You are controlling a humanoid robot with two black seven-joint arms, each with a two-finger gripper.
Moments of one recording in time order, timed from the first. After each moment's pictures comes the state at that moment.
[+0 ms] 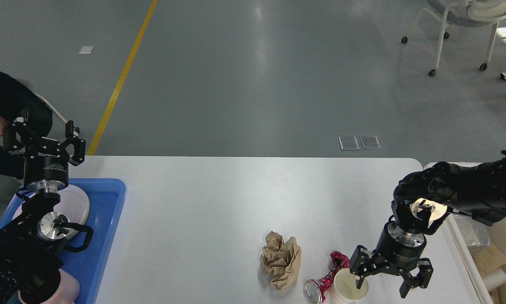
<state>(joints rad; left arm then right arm) -0.65 0.27 -0.83 -0.27 -0.04 -0.55 -0.80 1.41 -0.24 -1.08 1.11 0.02 0.76 -0.28</state>
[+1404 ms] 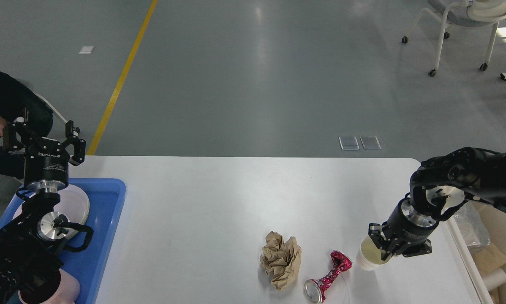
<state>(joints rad) -0.65 0.27 -0.83 -0.27 -0.04 -0.55 -0.80 1.52 -0.35 -1.08 1.12 0.03 0.58 -0.28</state>
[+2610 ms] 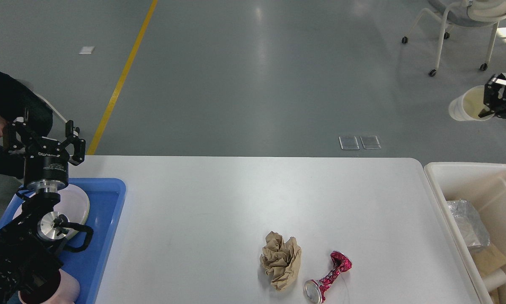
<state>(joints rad) -0.65 0.27 -0.83 -0.27 -0.04 -0.55 -0.80 1.75 -0.75 -1.01 0.76 0.04 0.61 -0.27</state>
